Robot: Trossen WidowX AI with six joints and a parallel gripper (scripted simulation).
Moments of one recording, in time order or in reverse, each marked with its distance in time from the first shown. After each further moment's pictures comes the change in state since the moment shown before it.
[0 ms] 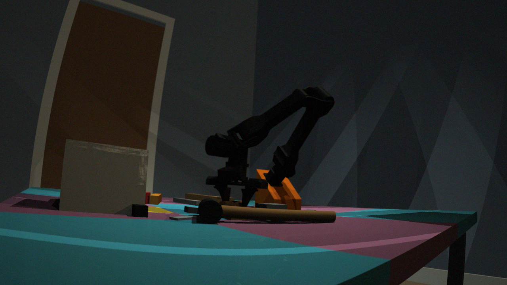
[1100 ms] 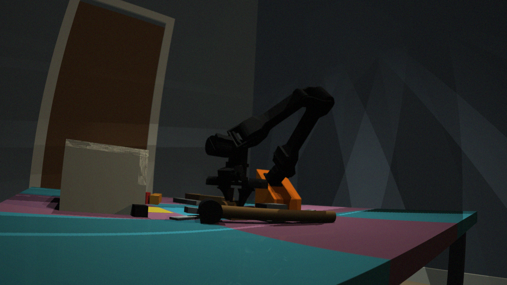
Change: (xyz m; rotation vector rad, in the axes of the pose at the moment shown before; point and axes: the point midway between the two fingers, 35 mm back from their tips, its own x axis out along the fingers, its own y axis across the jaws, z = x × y) arm 0.000 0.001 0.000 -0.001 -0.001 0.004
